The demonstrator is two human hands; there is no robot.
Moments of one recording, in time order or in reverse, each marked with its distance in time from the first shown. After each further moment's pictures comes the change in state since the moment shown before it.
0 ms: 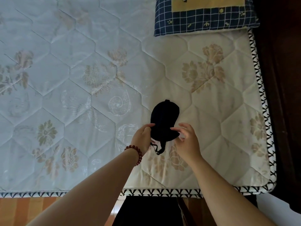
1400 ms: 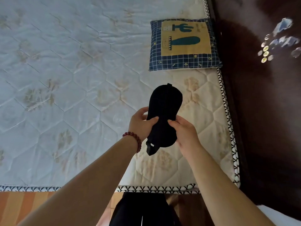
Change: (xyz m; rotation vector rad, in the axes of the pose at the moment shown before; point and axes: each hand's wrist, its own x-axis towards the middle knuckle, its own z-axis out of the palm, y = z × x) left_hand -0.142 0.143 -0.007 -0.083 0.077 0.302; right_hand -0.048 -0.156 -0.123 0.673 -0.056 0.246
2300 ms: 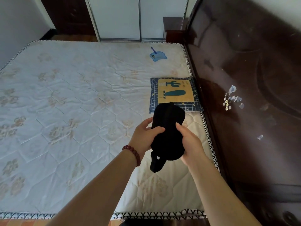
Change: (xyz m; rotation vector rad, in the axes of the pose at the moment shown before) left_hand -0.124 0.147 -0.034 -0.210 -0.143 0.109; right_hand -0.116 -0.135 -0.002 0.396 -0.107 -0.071
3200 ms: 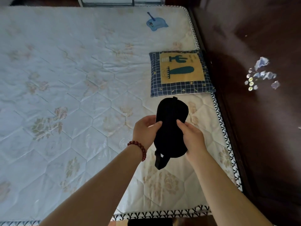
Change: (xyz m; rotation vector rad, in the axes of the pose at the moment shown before) left_hand 0.123 -0.082 -0.037 0.190 0.132 0.009; right_hand 0.111 0.072 -0.003 -0.302 0.256 -0.049
